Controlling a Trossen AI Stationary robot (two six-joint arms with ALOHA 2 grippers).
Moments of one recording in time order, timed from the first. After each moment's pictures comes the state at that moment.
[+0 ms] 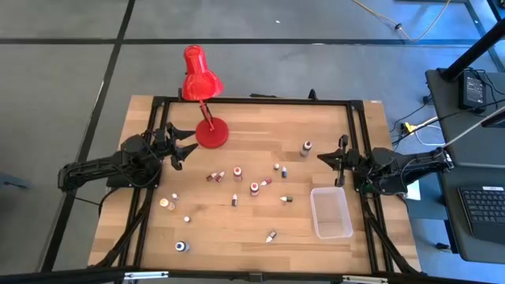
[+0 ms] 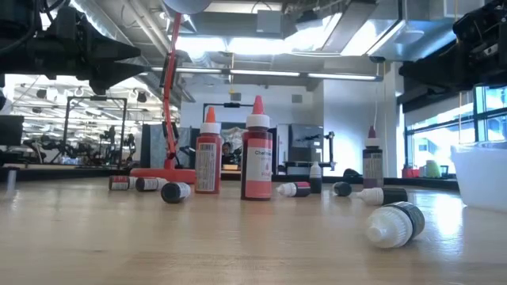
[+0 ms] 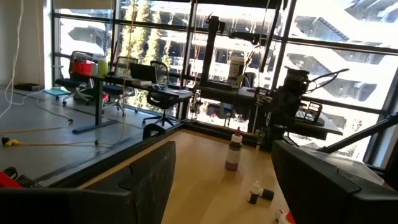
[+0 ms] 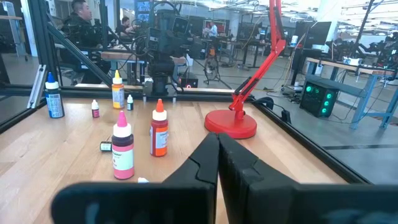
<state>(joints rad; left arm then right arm) 0.27 0.00 0.01 0.15 -0.09 -0.17 0.16 0.01 0.02 0.02 0.33 -0.09</state>
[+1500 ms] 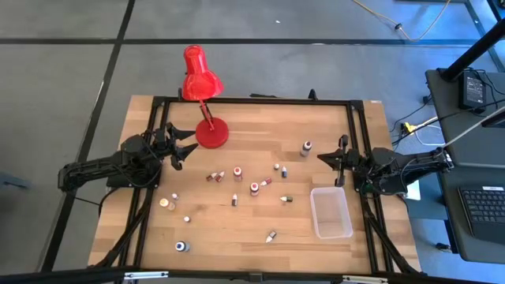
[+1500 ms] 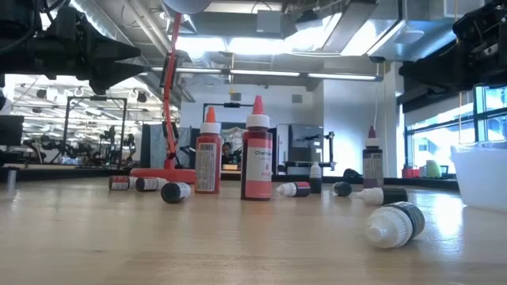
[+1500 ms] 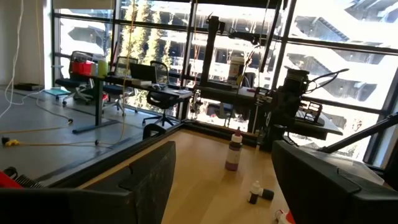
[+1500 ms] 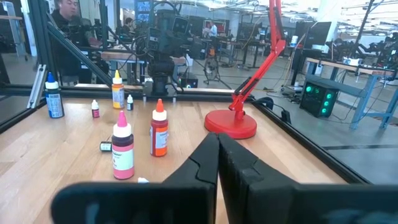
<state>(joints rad) 0.27 0.00 0.01 0.15 -0.09 -0.17 0.16 0.01 0.02 0.02 0.33 -0.09</state>
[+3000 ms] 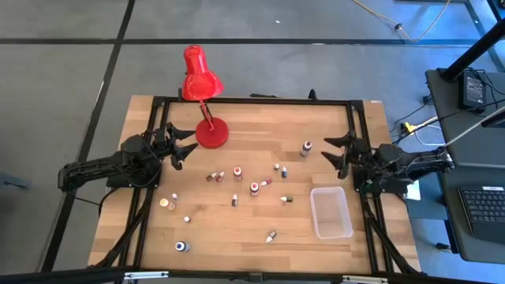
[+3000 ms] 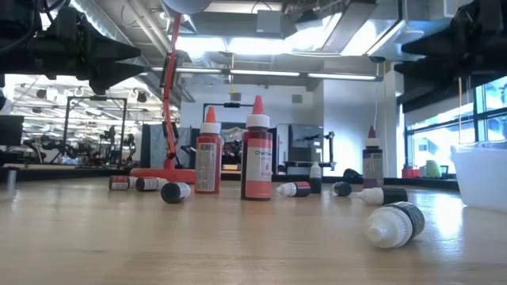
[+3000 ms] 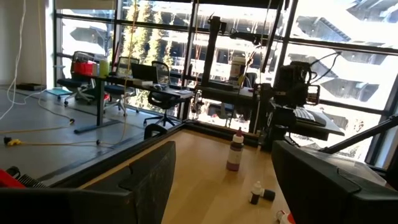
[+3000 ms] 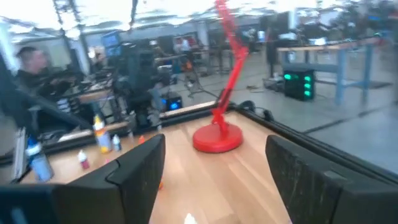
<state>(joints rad) 0.27 0.00 0.01 0.15 -0.09 -0.17 0.16 0.03 0.13 -0.03 0.48 0.15</state>
